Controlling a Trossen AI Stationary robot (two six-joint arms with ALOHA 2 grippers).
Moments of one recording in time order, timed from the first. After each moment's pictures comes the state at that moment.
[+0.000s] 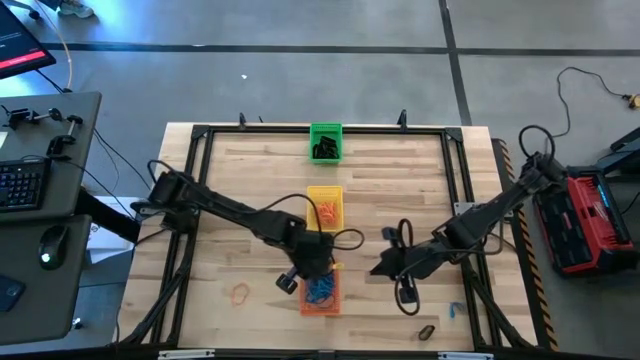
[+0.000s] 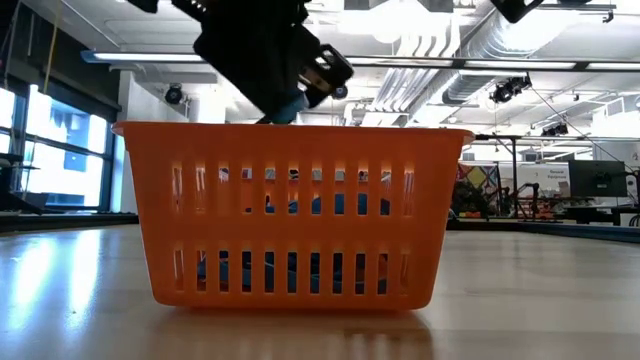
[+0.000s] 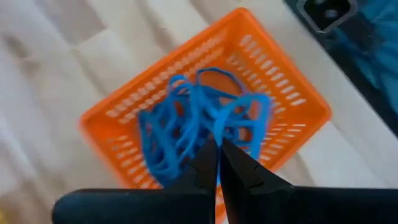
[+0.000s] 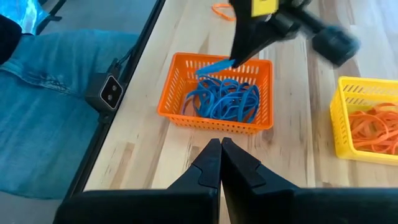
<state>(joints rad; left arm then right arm) -0.27 1.90 1.42 -0.62 0.28 0.31 0.59 1.32 1.00 -0.42 0.23 0.31</state>
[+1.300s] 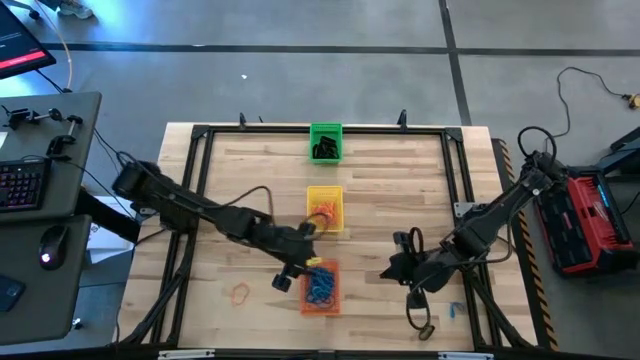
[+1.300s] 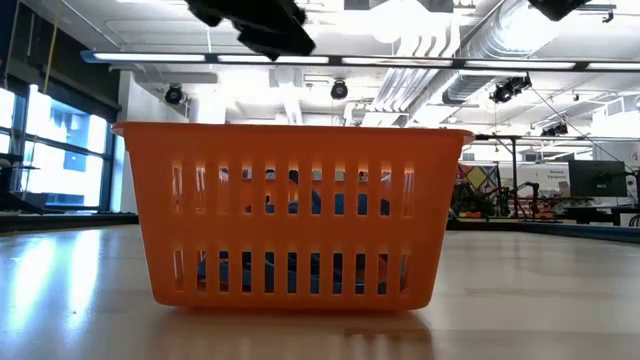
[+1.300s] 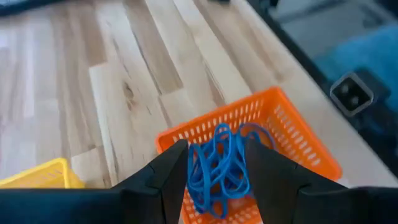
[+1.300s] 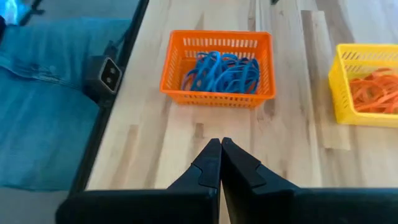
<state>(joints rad) -0.33 1.62 1.12 -0.23 0.02 0.09 0.68 1.30 1.00 -0.52 0.33 0.45</state>
